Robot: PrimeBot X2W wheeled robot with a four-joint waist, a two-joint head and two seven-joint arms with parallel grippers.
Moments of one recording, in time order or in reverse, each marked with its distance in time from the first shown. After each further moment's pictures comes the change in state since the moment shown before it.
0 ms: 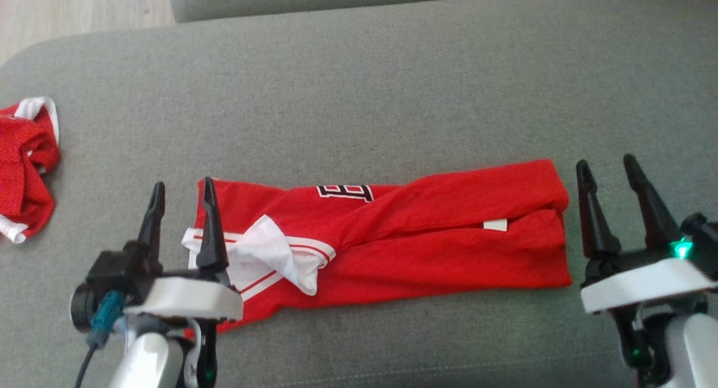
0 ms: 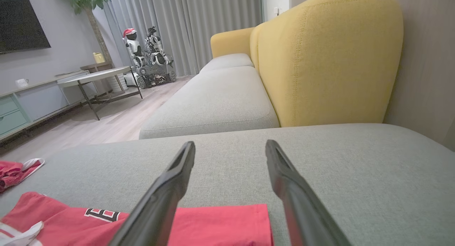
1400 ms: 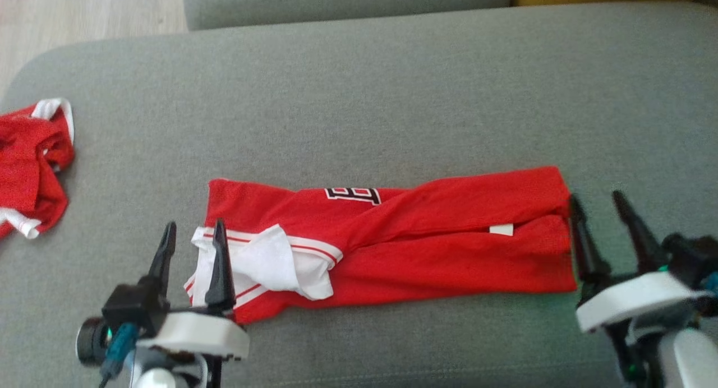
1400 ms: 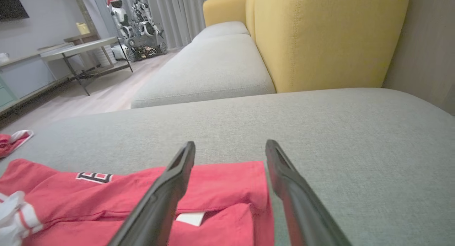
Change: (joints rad) left arm 0.135 0.031 -0.039 -0.068 0.019 0.044 0.029; right arm 0.063 0.034 -0.012 0.066 -0.049 0.000 0.038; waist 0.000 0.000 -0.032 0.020
